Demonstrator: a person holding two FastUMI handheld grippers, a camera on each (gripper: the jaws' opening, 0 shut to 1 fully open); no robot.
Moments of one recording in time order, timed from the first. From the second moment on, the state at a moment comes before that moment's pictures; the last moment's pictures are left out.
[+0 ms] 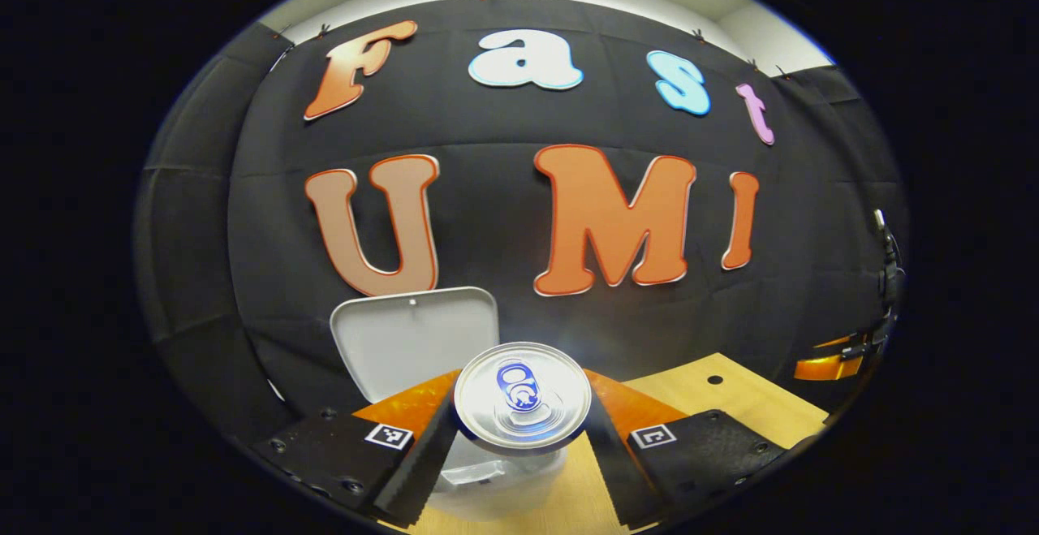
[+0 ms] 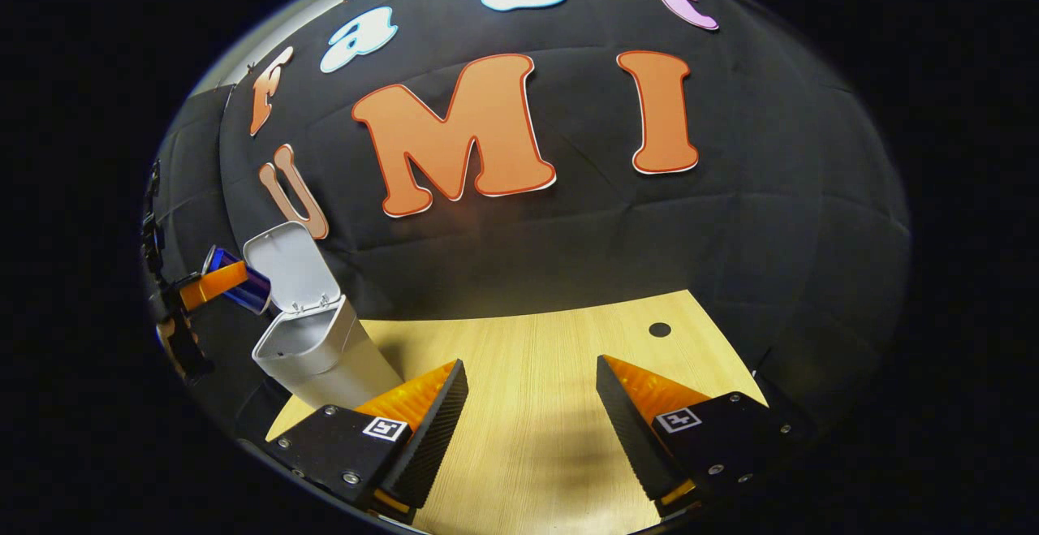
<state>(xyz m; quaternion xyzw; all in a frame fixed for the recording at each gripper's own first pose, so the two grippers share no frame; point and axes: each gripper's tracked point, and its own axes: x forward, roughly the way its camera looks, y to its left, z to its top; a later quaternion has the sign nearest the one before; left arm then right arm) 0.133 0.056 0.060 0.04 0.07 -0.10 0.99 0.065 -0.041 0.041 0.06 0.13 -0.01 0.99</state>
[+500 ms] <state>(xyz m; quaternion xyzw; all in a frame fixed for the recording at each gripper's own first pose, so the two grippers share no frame) 0.181 0.130 -0.039 0.02 0.18 -0.04 0.98 0.052 -0.048 0.039 0.06 0.14 -0.03 0.99</state>
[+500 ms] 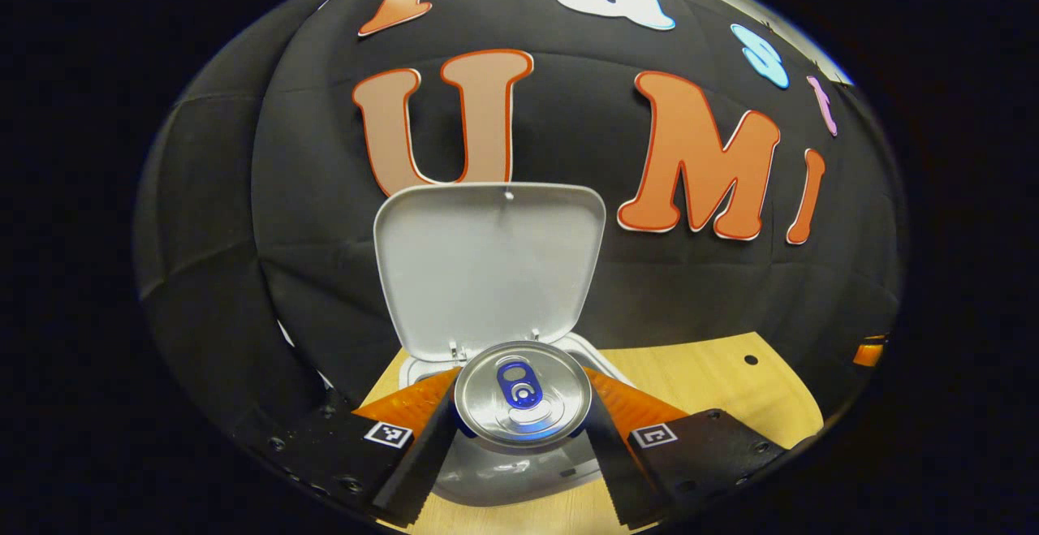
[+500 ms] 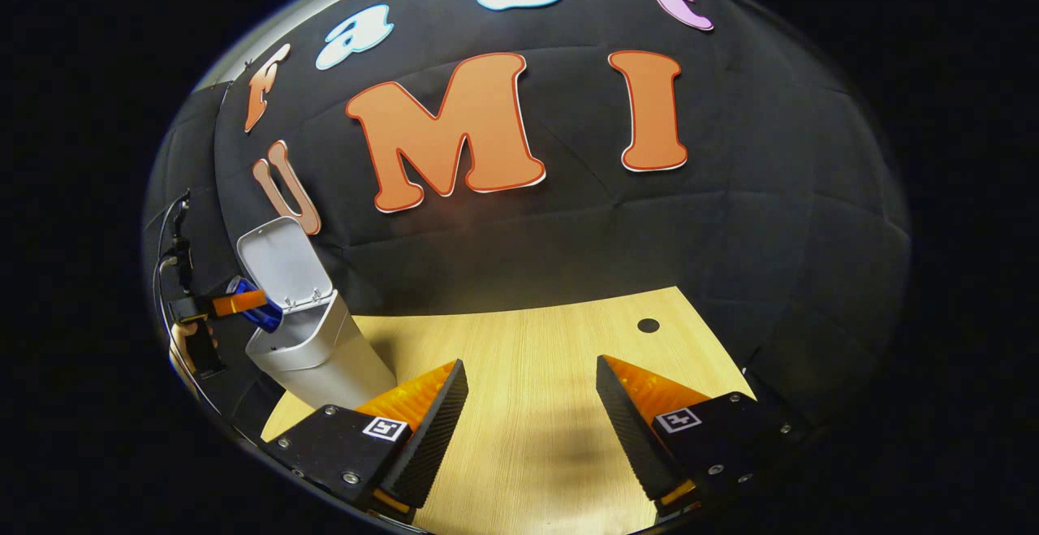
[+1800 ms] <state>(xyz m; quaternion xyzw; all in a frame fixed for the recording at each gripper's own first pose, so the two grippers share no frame) 0.170 0.144 0.088 0.03 0.10 -0.01 0.99 0.050 -0.032 0.033 0.08 0.15 -0.01 0.99</state>
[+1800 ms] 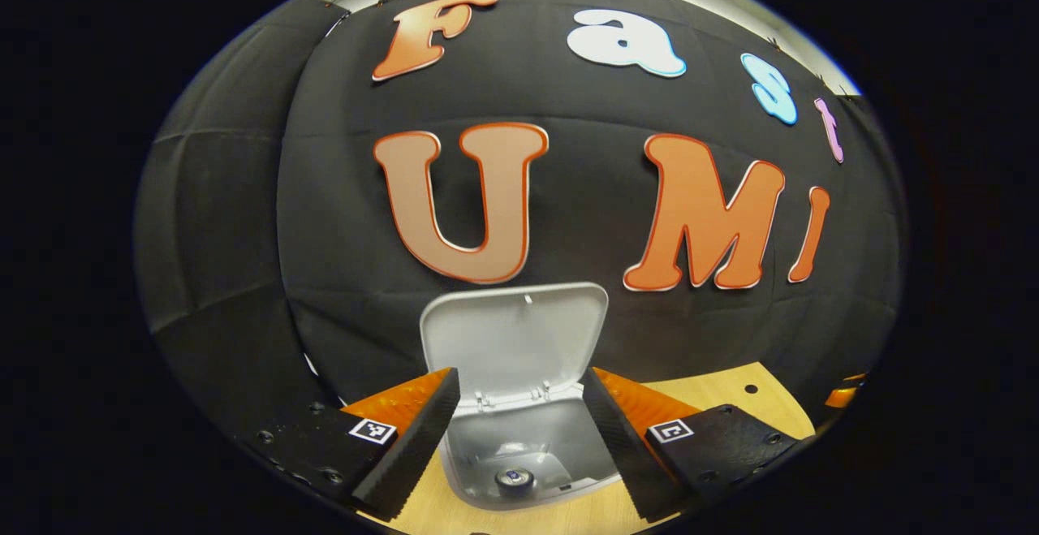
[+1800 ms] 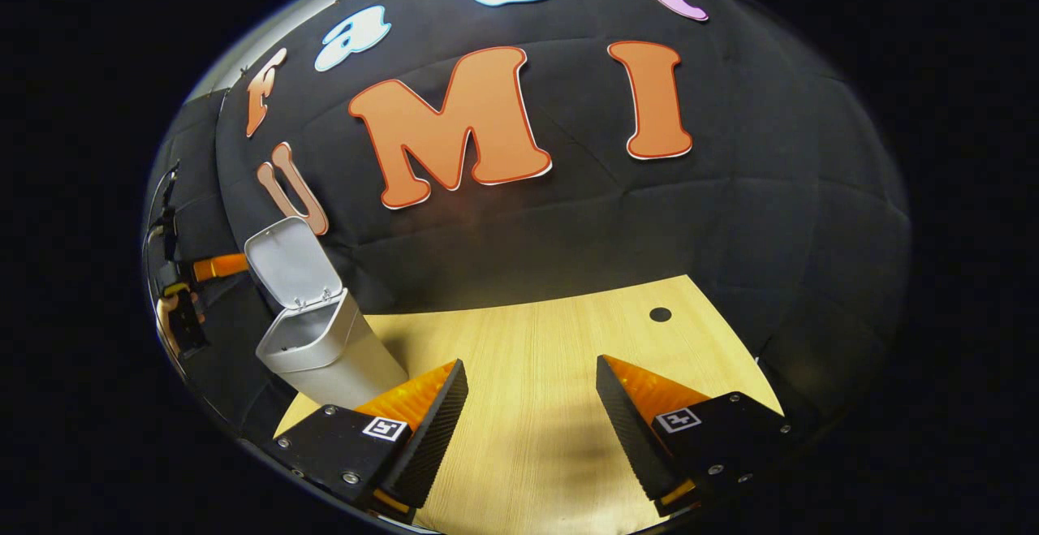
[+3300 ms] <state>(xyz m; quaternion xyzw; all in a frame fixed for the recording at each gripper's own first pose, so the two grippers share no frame) 0.281 0.164 0.078 0.02 0.23 0.00 0.97 0.054 -0.034 0.030 0.10 0.15 0.00 0.98</state>
